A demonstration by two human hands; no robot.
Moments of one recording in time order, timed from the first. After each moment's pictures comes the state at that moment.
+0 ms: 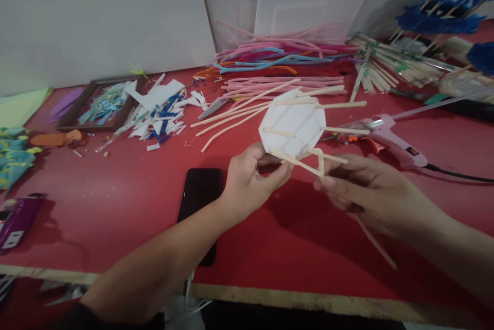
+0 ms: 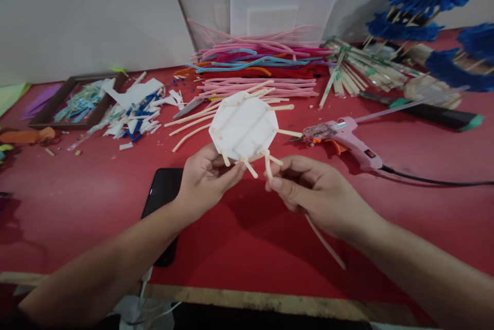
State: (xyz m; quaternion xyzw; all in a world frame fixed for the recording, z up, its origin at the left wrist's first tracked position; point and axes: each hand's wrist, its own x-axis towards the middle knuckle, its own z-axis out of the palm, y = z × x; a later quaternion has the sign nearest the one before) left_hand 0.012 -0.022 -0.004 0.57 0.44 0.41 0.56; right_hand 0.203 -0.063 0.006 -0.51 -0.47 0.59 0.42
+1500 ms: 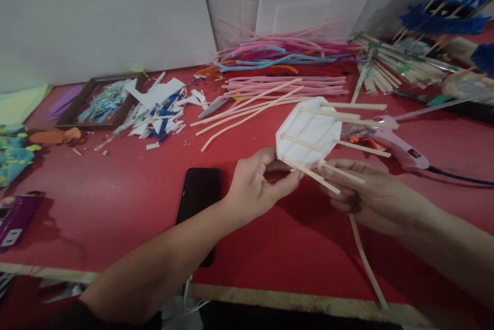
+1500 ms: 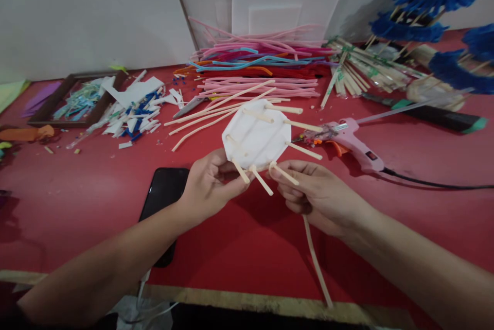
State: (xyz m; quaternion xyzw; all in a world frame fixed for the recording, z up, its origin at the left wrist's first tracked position) left_hand 0.012 -0.023 -0.007 0.65 0.35 0.40 0.54; right_hand 0.203 -0.053 0.001 -0.49 -0.33 0.72 0.37
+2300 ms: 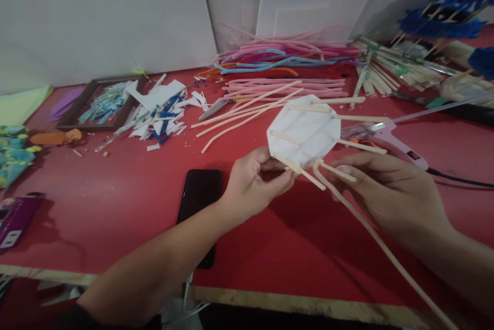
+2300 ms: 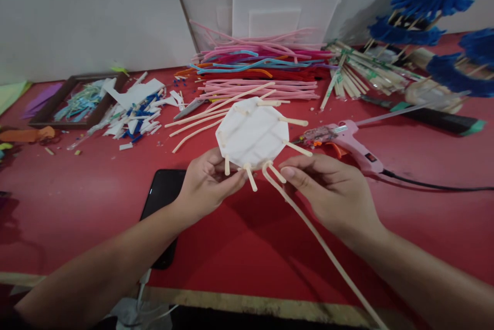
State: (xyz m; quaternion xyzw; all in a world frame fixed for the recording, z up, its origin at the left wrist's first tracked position) left_hand 0.013 -0.021 -0.008 0.59 0.39 0.42 0.57; right_hand 0.208 -0.064 0.007 -0.60 -0.50 0.40 0.48
